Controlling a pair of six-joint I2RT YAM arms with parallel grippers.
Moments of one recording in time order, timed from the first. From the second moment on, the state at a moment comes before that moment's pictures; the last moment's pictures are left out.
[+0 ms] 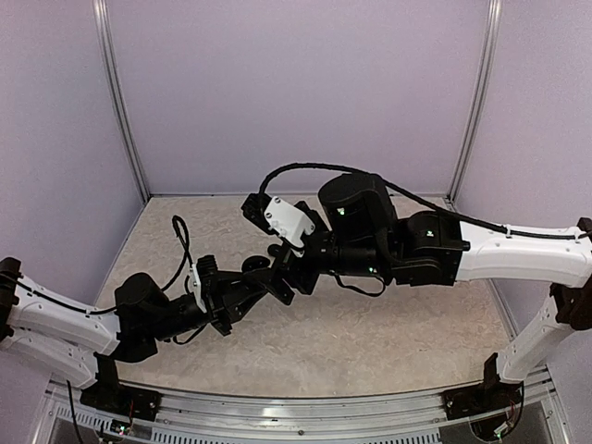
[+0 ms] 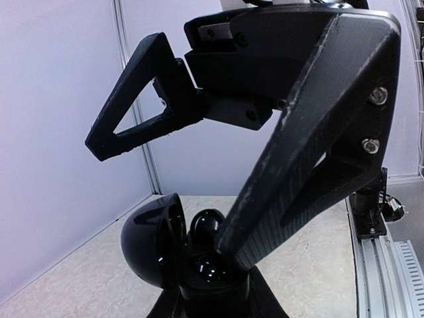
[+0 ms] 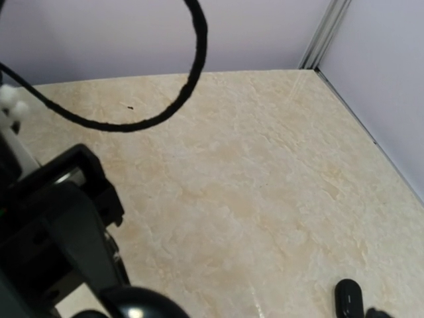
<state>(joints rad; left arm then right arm) -1.10 1.22 0.31 1.12 0.09 0.19 1.28 1.54 1.41 -0.25 0.19 -0.19</state>
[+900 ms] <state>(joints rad) -1.10 1.23 0.32 1.11 0.05 0.20 1.19 1.57 1.43 -0.25 -0.02 -0.10</state>
